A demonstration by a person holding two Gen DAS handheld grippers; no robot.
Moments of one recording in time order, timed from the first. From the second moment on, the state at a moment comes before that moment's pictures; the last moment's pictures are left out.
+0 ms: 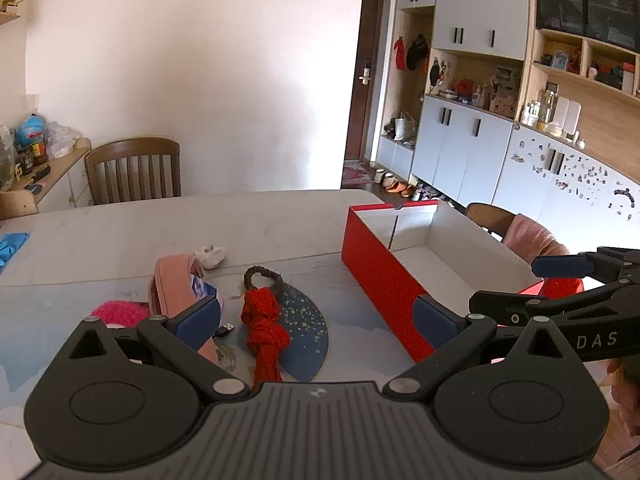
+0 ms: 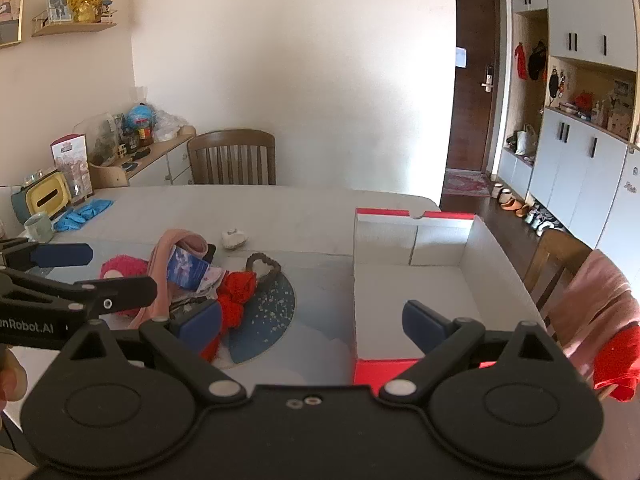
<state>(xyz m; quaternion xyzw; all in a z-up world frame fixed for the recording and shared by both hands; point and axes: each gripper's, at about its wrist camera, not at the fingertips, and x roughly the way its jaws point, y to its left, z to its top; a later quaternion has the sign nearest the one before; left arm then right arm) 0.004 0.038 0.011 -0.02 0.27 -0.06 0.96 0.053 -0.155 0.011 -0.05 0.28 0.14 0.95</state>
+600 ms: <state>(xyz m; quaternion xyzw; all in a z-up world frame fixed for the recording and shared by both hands) 0.020 0.060 0.007 -0.03 0.27 -0.08 0.96 0.056 -0.136 0.012 -0.05 0.28 0.12 0.95</state>
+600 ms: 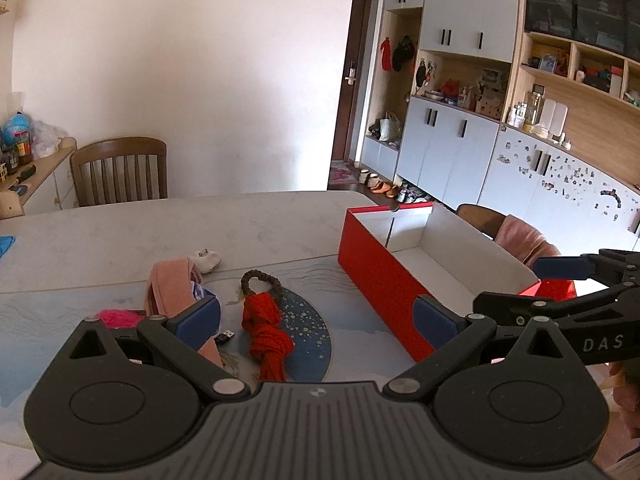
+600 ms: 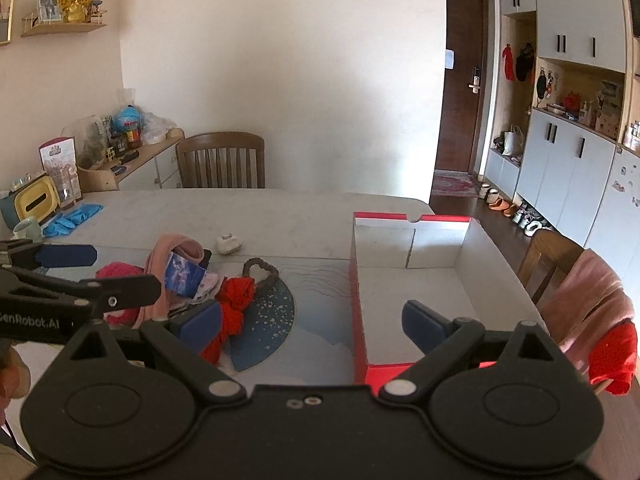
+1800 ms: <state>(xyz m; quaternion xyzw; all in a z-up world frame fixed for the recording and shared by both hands) 0.126 0.108 -0.113 -0.02 0.41 0.16 0.90 0.222 -0.311 -0.059 -0.09 0.41 0.02 0.91</state>
